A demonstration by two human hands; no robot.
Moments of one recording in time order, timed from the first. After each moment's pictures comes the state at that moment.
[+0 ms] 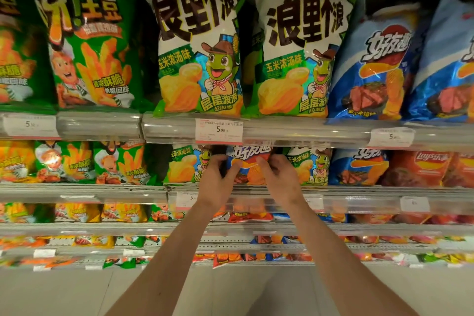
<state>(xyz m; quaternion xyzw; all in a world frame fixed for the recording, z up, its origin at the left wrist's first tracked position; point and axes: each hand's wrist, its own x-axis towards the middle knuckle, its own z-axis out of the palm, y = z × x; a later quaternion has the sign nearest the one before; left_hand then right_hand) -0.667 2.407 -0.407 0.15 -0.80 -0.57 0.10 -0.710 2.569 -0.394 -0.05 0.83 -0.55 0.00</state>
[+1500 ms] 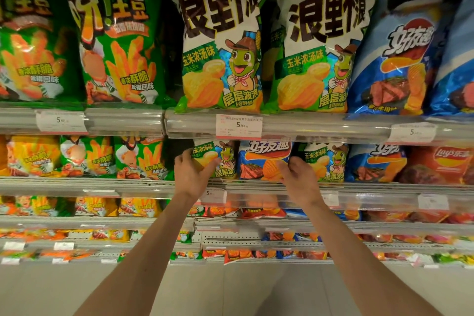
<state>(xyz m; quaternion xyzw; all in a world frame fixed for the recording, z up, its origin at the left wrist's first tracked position) -0.655 2.315 -0.422 0.24 -0.85 -0.45 0.14 -0.701 2.577 -0.404 -0.05 0.83 -0.56 0.02</state>
